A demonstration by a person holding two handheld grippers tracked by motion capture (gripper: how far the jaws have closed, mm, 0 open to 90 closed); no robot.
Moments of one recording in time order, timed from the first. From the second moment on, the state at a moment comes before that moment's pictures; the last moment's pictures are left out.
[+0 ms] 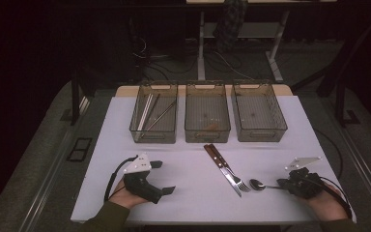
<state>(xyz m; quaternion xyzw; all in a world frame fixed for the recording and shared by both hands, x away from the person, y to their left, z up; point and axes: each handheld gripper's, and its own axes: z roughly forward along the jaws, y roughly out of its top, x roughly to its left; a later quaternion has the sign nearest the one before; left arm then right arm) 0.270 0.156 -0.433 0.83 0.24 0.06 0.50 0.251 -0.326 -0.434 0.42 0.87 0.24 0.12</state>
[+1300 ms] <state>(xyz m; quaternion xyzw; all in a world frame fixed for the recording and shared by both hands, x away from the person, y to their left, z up) 0.270 0.155 -0.433 0.83 0.24 0.05 0.50 0.265 -0.292 -0.443 0.36 0.87 0.30 0.14</state>
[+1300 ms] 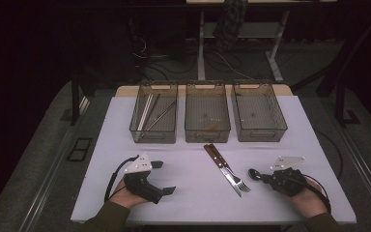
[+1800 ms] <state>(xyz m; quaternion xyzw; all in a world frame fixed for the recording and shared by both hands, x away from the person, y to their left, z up) 0.271 0.154 -0.438 0.84 0.23 0.06 0.48 0.281 -0.303 -0.431 0.39 0.84 0.36 0.12</state>
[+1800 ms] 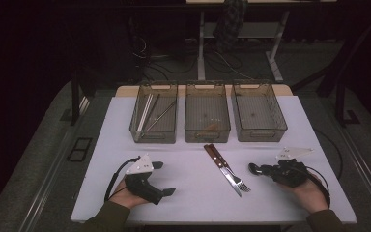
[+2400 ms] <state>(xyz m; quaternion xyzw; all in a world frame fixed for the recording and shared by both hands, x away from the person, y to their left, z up) 0.273 0.158 -0.440 0.85 0.24 0.06 0.47 0.301 -0.298 -0.440 0.37 0.85 0.37 0.09</state>
